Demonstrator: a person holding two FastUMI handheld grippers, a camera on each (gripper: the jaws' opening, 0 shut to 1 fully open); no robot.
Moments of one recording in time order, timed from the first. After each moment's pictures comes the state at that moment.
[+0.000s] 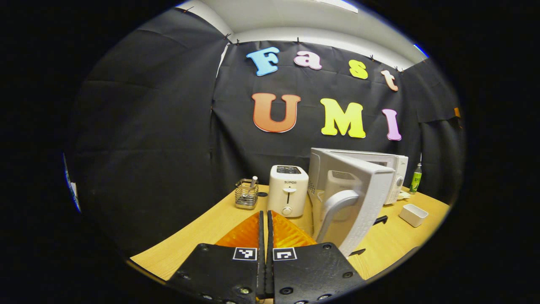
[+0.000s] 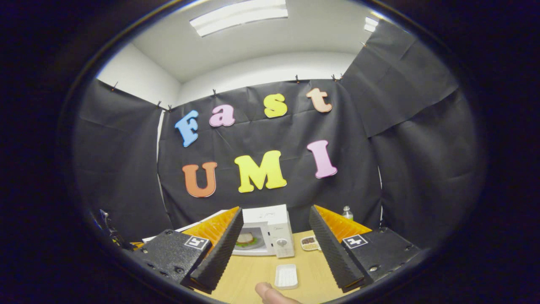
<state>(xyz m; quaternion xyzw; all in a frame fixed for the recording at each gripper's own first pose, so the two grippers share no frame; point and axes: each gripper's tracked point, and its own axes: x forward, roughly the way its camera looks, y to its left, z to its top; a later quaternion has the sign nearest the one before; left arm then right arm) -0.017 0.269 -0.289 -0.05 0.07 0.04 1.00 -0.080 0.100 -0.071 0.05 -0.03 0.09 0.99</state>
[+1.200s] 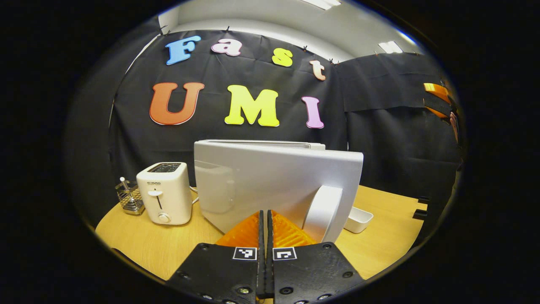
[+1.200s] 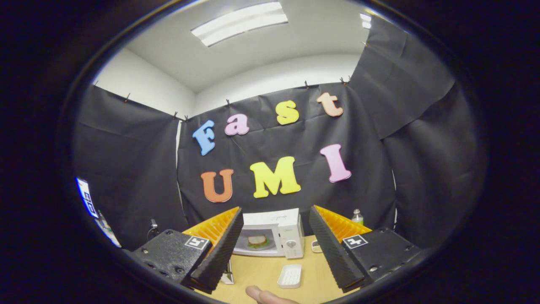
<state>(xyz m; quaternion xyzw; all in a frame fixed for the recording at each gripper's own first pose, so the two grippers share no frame) 0.064 0.035 -0.295 -0.04 0.07 -0.22 0.97 -0.103 0.076 -0.067 0.06 -0.05 0.14 0.99</state>
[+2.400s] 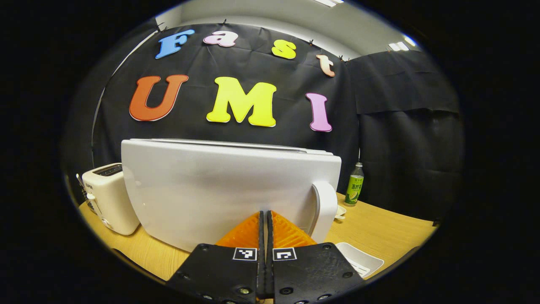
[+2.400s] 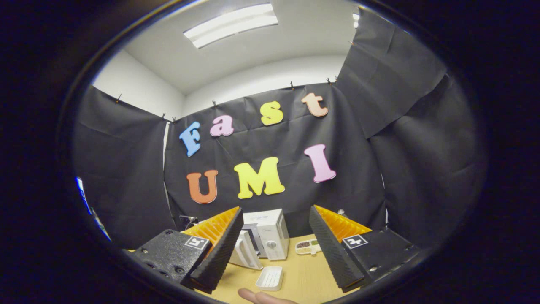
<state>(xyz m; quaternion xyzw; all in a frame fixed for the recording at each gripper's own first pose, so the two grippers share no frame) 0.202 -0.102 -0.300 -0.07 0.07 -0.19 0.98 -0.073 0.019 -0.090 0.07 -0.07 0.12 0.99</state>
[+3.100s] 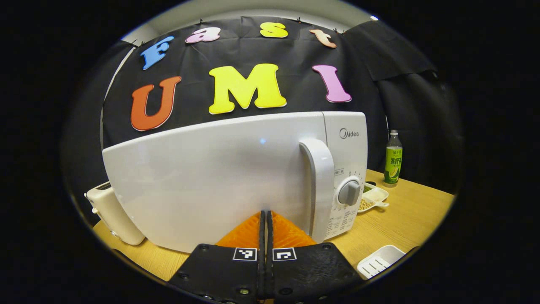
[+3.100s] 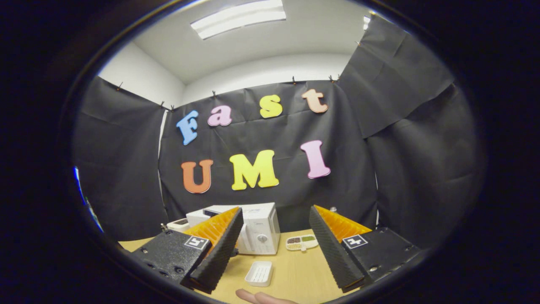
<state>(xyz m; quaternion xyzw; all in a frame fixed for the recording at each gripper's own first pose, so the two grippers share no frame) 0.260 -0.123 -0.340 0.04 0.11 -0.11 0.99 -0.075 0.012 -0.106 0.04 -0.04 0.10 0.99</state>
